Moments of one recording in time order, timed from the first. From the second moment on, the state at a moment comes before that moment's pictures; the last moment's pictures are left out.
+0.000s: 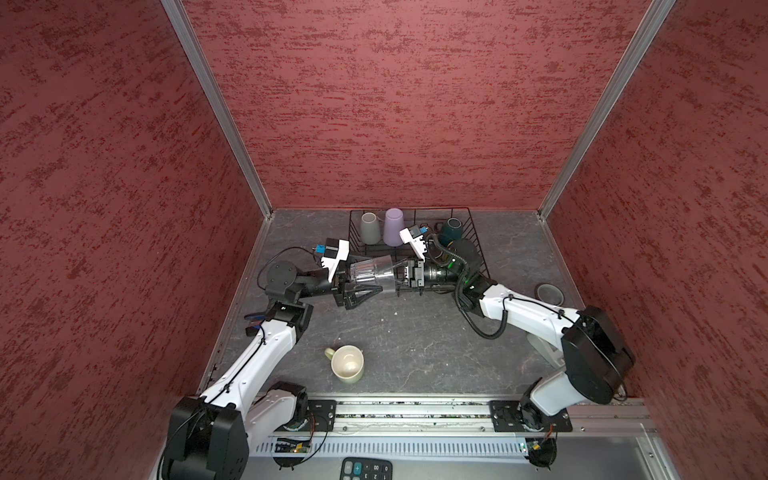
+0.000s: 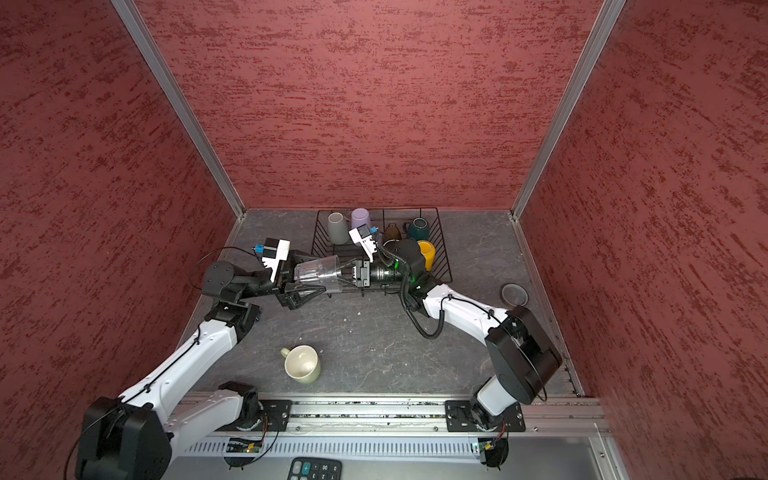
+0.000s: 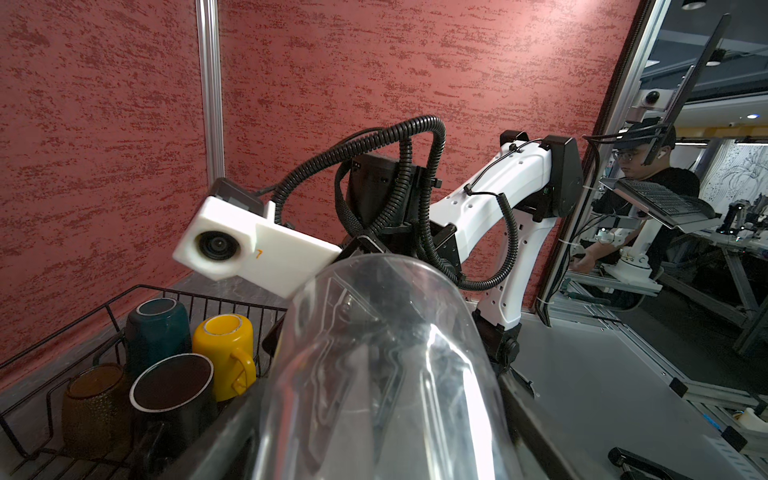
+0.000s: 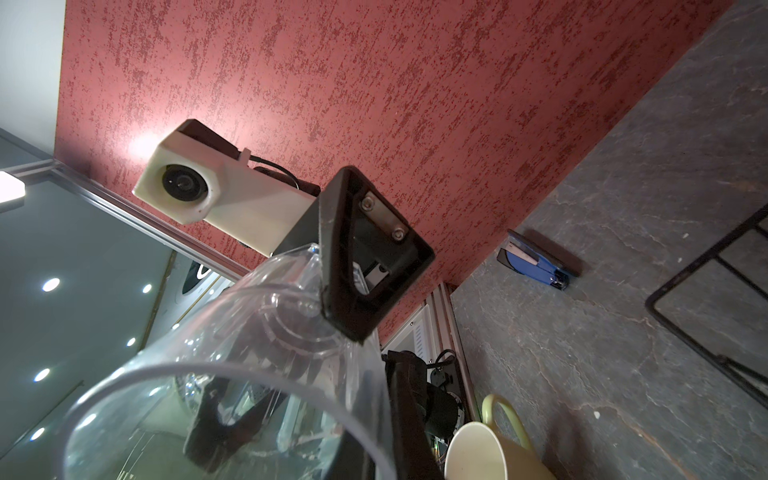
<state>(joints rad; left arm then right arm) -0.21 1.05 0.65 0.72 1.24 -0.45 0.69 1.56 1.00 0.69 -0.93 1.06</state>
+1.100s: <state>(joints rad) -0.20 0.93 0.76 0.37 1.08 -0.32 0.61 1.43 1.04 0.32 -0.72 0.88</state>
